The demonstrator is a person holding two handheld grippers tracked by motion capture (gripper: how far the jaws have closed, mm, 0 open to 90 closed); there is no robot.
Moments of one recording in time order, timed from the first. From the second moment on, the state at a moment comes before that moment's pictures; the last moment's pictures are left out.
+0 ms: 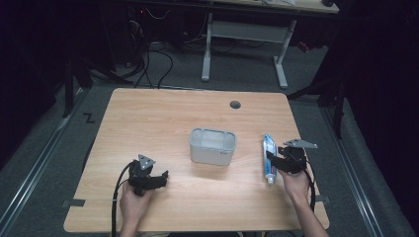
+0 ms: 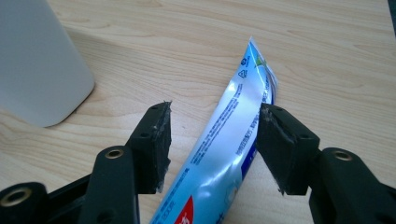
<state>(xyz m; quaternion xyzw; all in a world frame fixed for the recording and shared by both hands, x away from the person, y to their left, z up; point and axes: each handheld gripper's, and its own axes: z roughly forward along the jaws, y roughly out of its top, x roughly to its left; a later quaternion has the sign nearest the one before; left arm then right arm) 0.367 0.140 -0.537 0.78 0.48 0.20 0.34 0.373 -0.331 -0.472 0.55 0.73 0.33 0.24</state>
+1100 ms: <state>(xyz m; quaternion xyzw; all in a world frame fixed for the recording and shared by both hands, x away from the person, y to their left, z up) 0.367 0.140 -0.537 0.78 0.49 0.20 0.34 0.424 -0.338 -0.494 0.60 0.74 0.26 0.19</state>
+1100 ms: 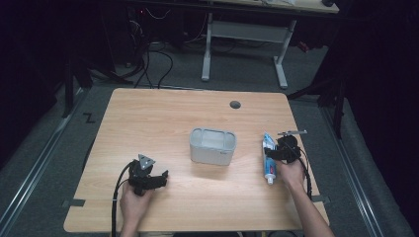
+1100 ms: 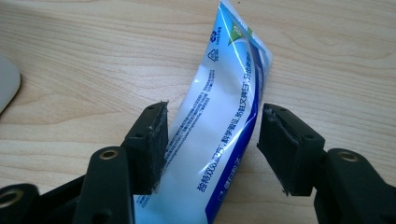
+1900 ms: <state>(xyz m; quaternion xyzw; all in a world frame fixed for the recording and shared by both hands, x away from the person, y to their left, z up) 0.368 0.139 -0.537 0.78 0.49 0.20 0.34 0.442 -0.326 -0.503 0.59 0.77 0.20 0.15</state>
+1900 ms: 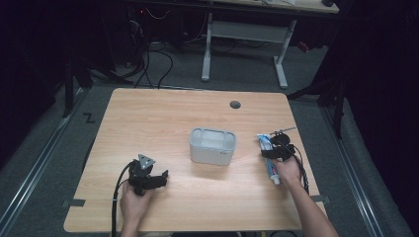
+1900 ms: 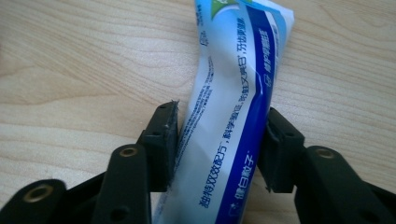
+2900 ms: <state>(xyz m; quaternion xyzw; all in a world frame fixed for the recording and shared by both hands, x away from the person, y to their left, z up) 0.370 0.139 -0.537 0.78 0.49 0.20 0.34 0.446 -0.313 -0.494 0.55 0.81 0.16 0.15</state>
